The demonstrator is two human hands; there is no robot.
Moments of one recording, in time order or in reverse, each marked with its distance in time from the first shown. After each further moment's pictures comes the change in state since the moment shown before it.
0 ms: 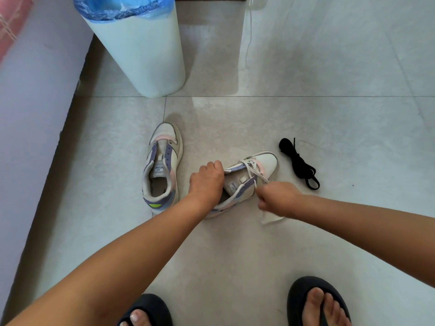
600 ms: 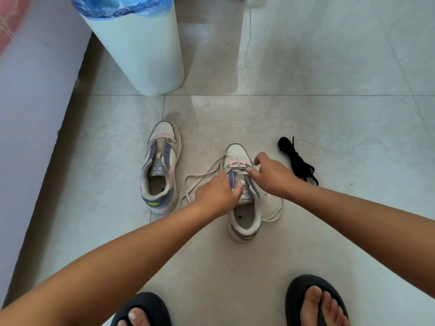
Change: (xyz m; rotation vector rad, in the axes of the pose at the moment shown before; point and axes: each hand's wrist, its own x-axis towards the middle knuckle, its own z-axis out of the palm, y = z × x) left_hand -0.021 0.019 -0.008 -0.397 -0.211 -0.094; right_hand 0.015 0.004 -0.026 0.666 0.283 0.266
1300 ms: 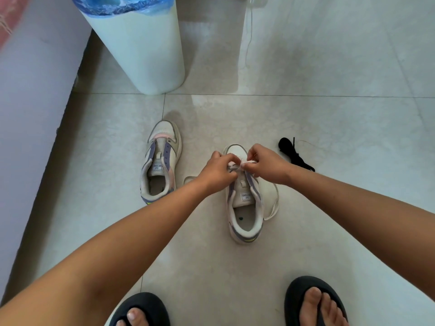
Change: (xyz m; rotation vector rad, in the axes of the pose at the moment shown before) left_hand 0.043 -0.010 -0.014 -0.405 0.016 0.172; right_hand 0.032 0.003 -0.002 0.379 -0.060 -0.103
